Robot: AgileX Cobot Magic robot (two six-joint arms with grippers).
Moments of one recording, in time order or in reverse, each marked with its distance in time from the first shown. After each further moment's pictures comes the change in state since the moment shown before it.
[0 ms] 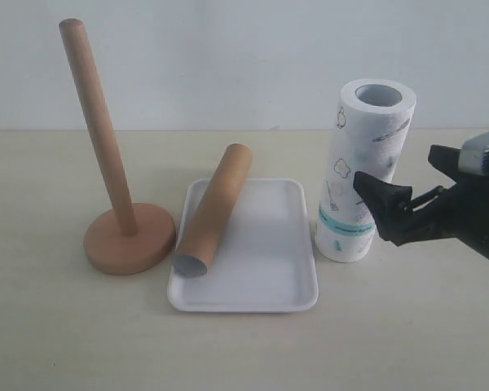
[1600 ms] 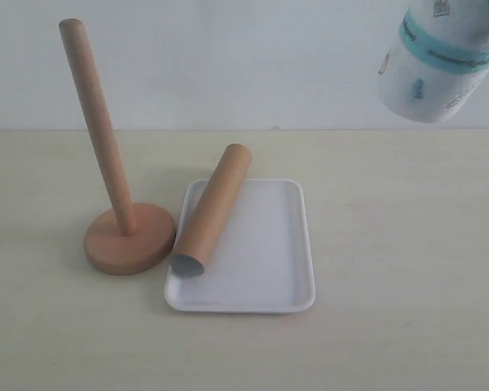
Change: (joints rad) left arm 0.000 0.000 0.000 0.000 0.000 0.000; right arm 0.000 -0.684 -0.436 -0.450 0.697 0.730
